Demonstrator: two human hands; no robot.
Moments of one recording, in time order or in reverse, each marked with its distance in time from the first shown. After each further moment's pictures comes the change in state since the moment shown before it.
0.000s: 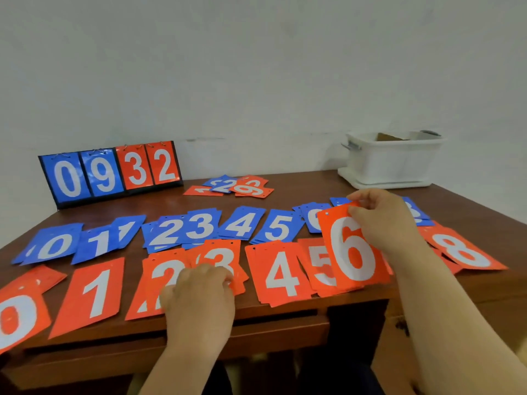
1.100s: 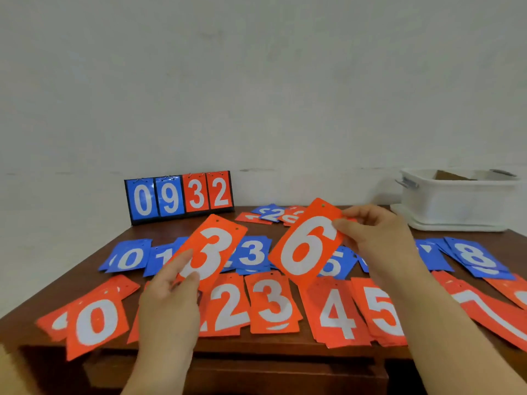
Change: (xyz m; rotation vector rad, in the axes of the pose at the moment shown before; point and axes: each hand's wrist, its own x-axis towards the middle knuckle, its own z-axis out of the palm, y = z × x) left_hand 0.014 -0.075 -0.067 -1.240 0.365 -0.369; right_hand -0.025 -0.082 0.066 0.578 -0.183 -0.026
